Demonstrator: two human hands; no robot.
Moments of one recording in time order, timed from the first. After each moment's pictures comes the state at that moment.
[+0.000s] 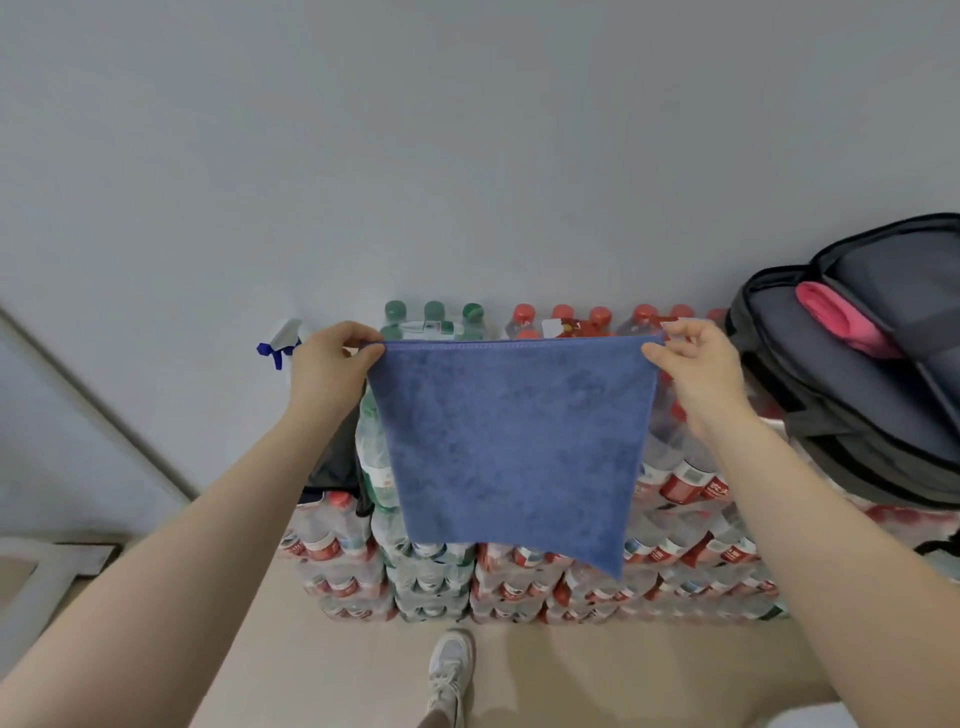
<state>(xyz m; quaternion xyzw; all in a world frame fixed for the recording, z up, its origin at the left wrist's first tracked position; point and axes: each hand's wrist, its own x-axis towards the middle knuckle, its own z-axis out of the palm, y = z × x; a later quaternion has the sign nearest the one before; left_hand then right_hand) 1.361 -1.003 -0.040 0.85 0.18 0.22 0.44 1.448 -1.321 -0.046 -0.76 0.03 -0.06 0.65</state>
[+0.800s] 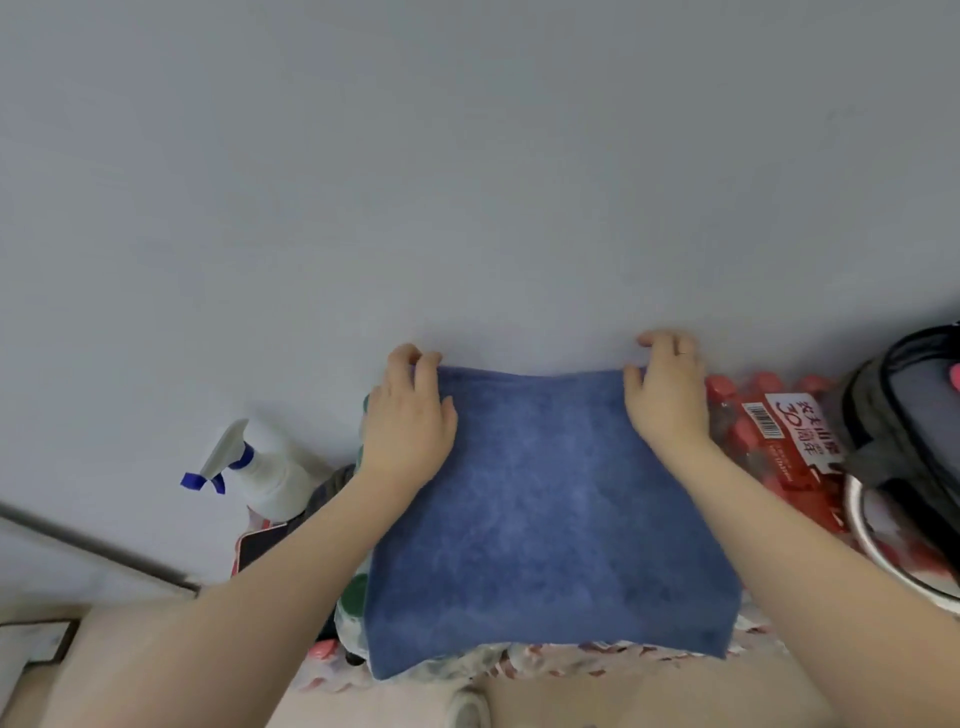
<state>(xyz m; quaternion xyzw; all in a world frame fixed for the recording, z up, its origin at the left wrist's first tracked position) 1.548 -0.991 -0.105 0.97 0.01 0.19 0.18 1.613 -1.225 -0.087 -0.95 0.03 -0.10 0.28</state>
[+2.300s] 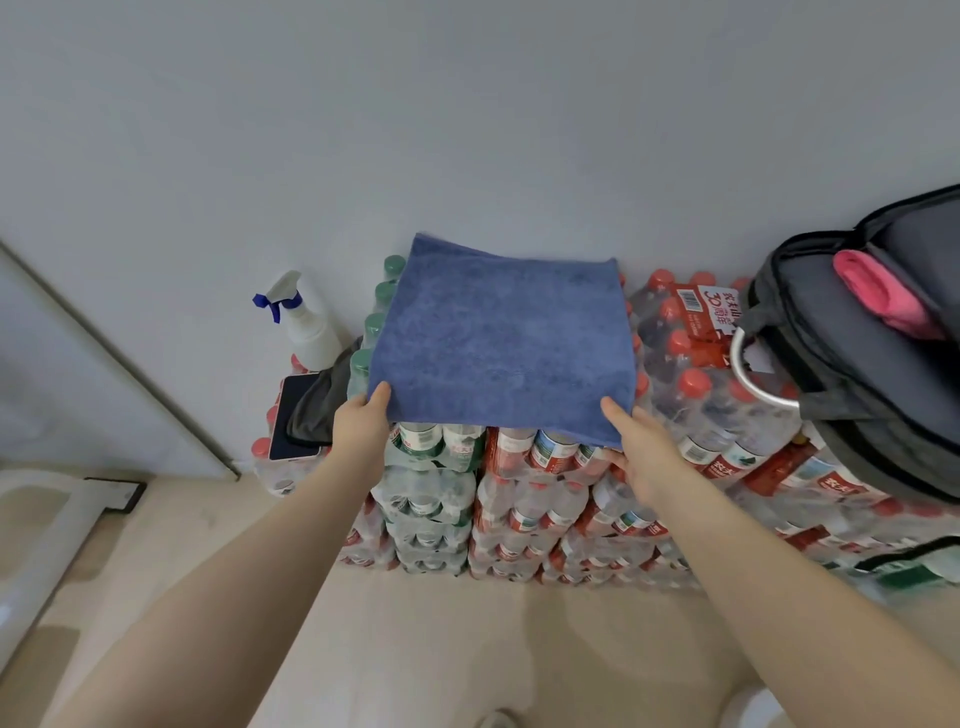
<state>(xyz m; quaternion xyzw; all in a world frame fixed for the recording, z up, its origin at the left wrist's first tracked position) 1.344 -1.051 -0.128 0.60 0.43 0.09 0.66 1.407 -1.308 -0.124 -0.69 0.16 0.20 0.68</state>
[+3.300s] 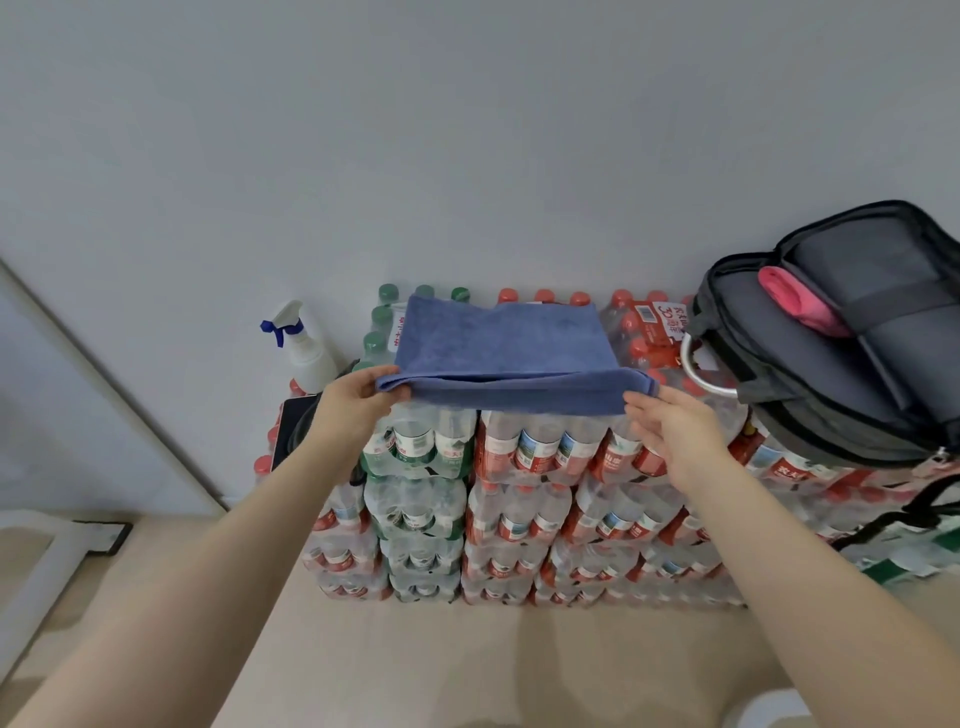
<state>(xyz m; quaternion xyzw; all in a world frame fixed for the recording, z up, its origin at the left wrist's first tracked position) 1.298 -1.057 -0.066 0.74 0.19 0.09 0.63 1.370 -1.355 -0.069 -0.65 0.17 0.07 0.73</state>
